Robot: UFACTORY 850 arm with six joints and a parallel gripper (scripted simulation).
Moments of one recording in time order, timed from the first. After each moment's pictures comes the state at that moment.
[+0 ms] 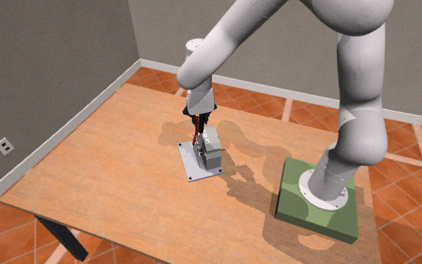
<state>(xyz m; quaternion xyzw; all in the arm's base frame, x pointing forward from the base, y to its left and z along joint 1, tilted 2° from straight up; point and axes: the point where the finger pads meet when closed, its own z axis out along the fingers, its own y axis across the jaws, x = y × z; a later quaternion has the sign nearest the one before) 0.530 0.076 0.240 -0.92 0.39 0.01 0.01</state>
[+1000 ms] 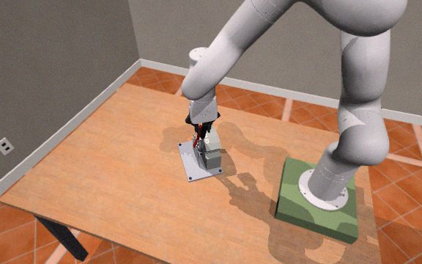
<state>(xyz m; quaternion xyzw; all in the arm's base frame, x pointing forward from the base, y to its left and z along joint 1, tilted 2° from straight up) 0.503 0.105 0.231 -0.92 0.39 0.01 0.01</state>
